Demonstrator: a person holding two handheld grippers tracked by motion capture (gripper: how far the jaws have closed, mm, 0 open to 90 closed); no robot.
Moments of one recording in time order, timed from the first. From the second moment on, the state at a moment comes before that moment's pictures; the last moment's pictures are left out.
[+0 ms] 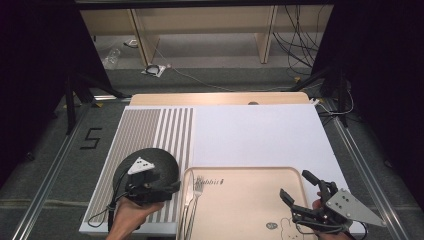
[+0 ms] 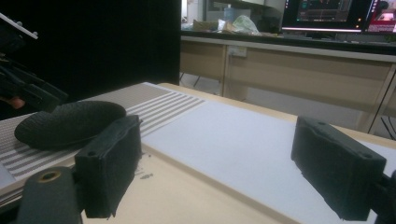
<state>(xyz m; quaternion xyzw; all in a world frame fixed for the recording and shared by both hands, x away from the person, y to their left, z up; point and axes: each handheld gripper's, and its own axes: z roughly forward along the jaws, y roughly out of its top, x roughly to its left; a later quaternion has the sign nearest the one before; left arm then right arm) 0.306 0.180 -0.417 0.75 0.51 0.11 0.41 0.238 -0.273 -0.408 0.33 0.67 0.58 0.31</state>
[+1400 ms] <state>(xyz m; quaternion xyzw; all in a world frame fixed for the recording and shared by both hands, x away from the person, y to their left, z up) 0.286 0.241 -0.425 0.66 0.62 0.10 0.42 0.239 -0.276 -0.410 0.34 0.67 0.58 0.31</state>
